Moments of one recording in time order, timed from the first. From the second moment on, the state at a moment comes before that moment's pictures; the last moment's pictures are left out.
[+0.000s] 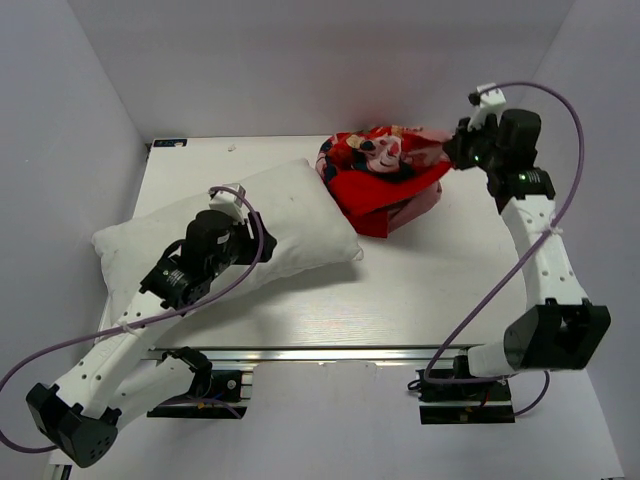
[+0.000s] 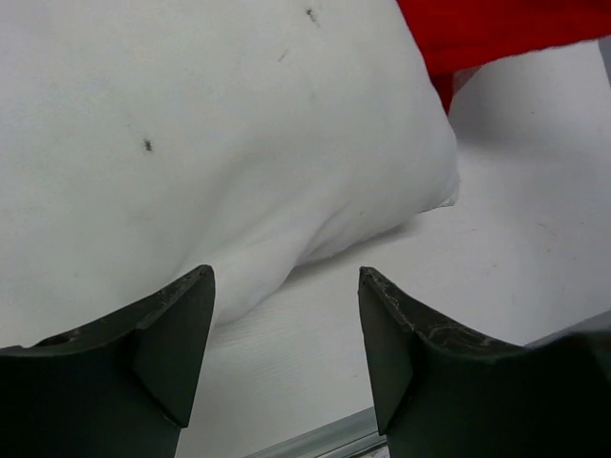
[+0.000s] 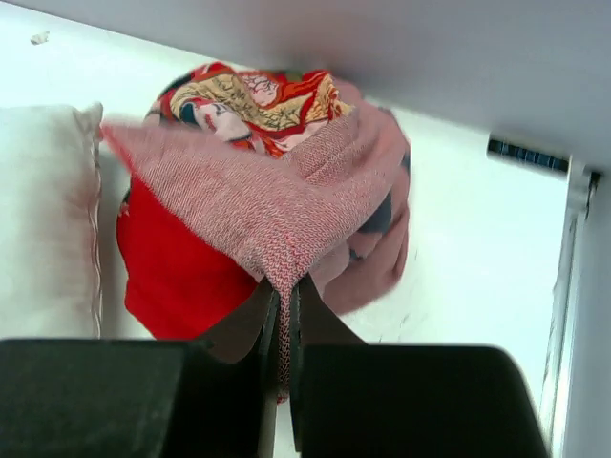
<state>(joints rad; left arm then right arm) -0.56 0.89 0.91 -0.52 -0.14 -0.45 0.06 1.45 1.50 -0.36 -0.32 -0.10</state>
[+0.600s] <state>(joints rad) -0.57 0.94 0.95 -0.39 0.00 -0.45 -0.26 1.20 1.26 -0.40 -0.27 -0.05</state>
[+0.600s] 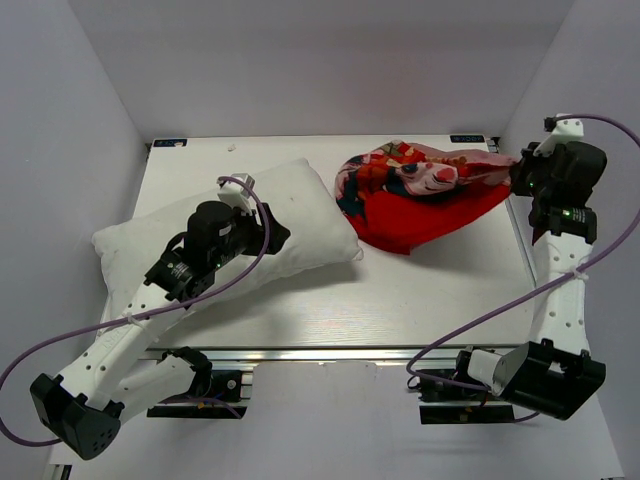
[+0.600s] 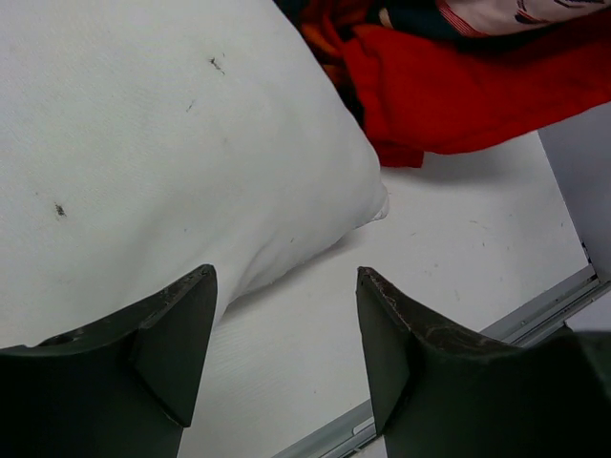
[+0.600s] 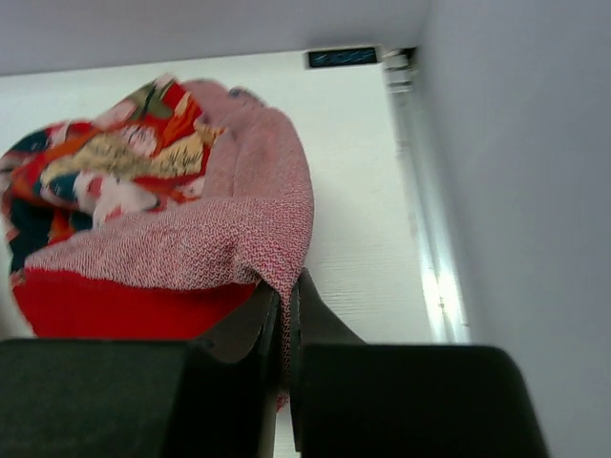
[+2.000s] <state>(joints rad) -0.57 0.75 0.89 -0.46 -0.04 -0.51 0.42 1.42 1.02 -0.47 -0.07 -0.18</state>
